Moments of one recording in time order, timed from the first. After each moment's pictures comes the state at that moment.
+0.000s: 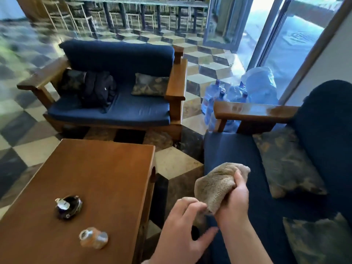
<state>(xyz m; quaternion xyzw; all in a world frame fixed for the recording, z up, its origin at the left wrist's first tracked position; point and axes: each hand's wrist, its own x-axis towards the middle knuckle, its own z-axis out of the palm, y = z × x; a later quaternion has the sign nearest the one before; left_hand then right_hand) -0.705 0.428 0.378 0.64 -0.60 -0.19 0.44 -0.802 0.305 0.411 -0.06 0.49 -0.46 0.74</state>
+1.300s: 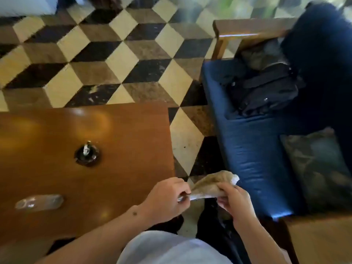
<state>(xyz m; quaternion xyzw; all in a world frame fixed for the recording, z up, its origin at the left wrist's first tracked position) -0.219 -0.016 0.304 0.91 -0.14 -0.08 0.38 -0.180 -0.245 0.302 -0.65 0.39 0.25 0.60</state>
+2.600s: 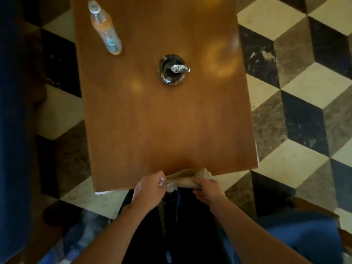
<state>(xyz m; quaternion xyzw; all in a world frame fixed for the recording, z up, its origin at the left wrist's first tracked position) -0.080 -0.033 0.070 0.47 0.72 0.02 0.52 0.136 0.019 0.079 -0.79 -0.07 0.62 0.00</state>
